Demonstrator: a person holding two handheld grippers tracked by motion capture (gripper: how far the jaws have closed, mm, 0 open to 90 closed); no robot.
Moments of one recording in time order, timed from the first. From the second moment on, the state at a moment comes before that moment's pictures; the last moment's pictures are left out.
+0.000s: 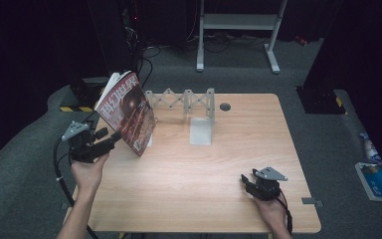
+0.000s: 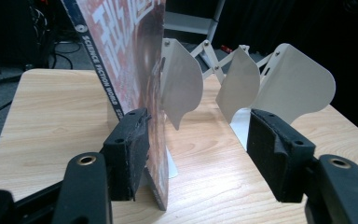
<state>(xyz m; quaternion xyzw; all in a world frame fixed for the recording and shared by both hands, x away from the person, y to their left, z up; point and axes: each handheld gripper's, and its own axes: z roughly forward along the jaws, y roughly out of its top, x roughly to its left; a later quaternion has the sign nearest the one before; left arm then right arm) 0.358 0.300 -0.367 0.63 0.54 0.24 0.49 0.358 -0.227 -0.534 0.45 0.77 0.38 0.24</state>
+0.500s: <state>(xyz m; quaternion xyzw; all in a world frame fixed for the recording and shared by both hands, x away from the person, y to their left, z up) 0.354 0.285 -0.369 0.65 0.52 0.23 0.50 0.358 -0.227 -0.534 0.45 0.77 0.38 0.24</state>
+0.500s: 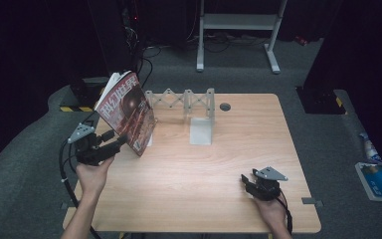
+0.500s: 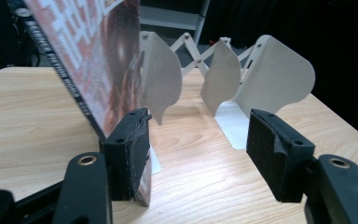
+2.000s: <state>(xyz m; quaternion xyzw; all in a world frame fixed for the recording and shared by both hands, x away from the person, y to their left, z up) 0.358 0.235 -0.396 0.70 0.48 0.18 0.49 0.358 -0.227 -0.534 0.45 0.77 0.38 0.24</state>
